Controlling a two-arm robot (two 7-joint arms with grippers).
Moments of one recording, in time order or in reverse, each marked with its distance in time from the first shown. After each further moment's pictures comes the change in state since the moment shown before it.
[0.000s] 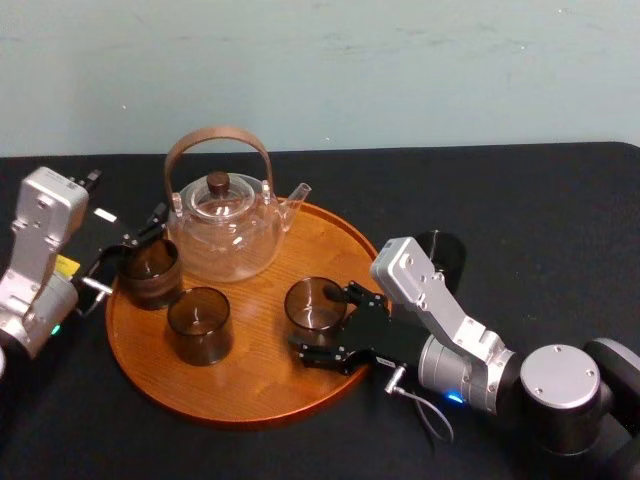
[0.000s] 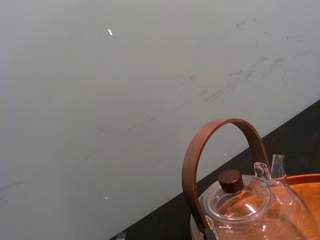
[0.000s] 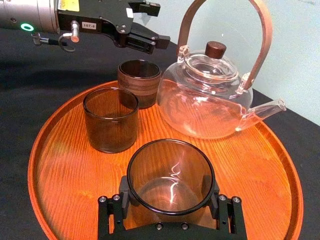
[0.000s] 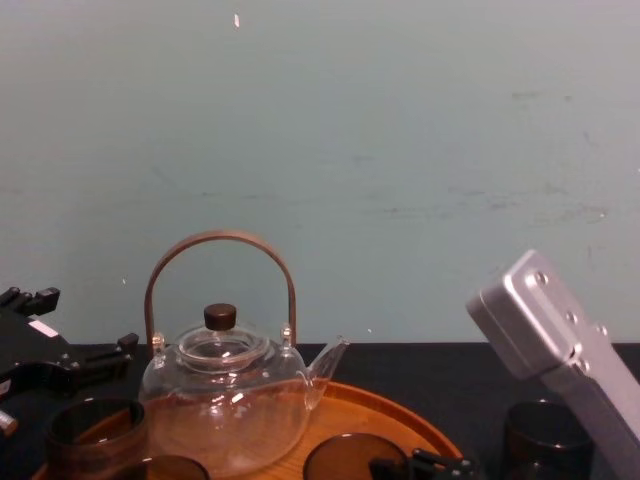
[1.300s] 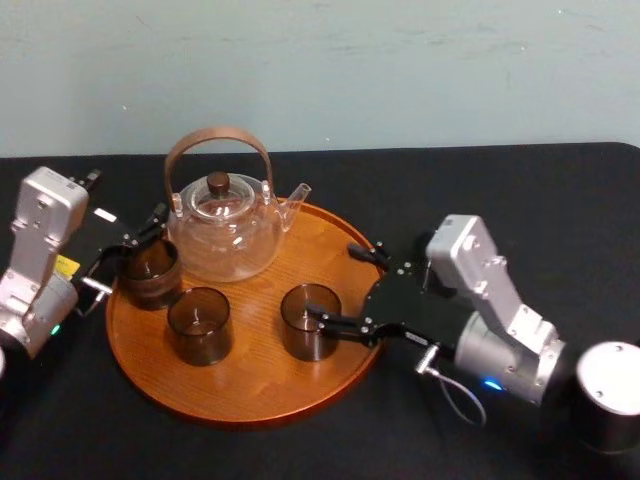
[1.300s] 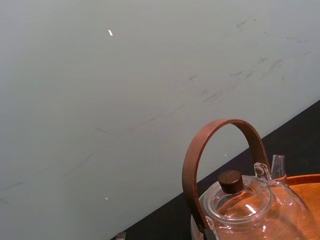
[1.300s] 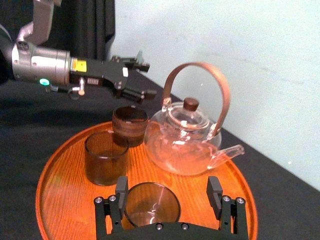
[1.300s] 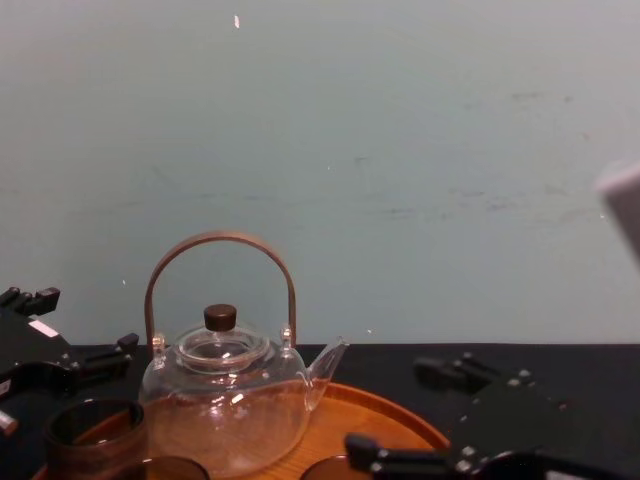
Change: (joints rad) left arm 0.000 0.000 0.000 0.000 0.000 0.000 0.000; right arm -0.079 0.073 0.079 -0.162 0.054 -0.094 -0.002
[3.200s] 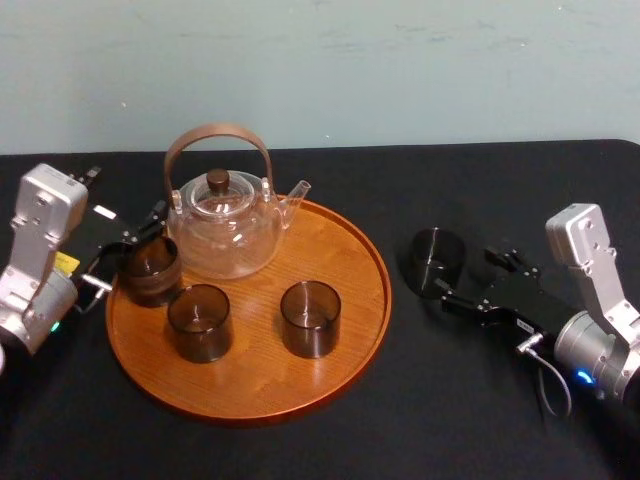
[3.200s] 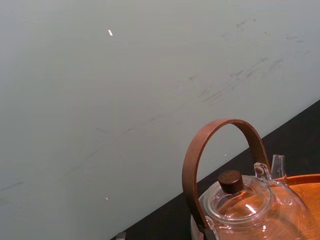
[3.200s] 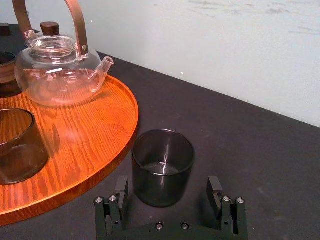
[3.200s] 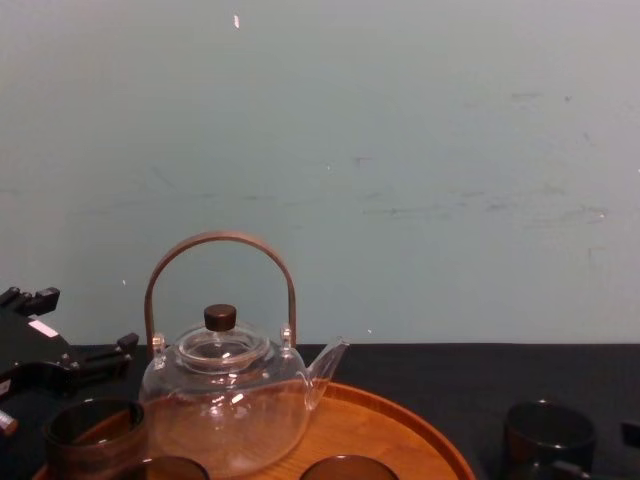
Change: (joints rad) left arm 0.000 0.000 0.000 0.000 0.000 0.000 0.000; right arm -0.058 0.013 0.211 0.149 0.069 0.078 -0.101
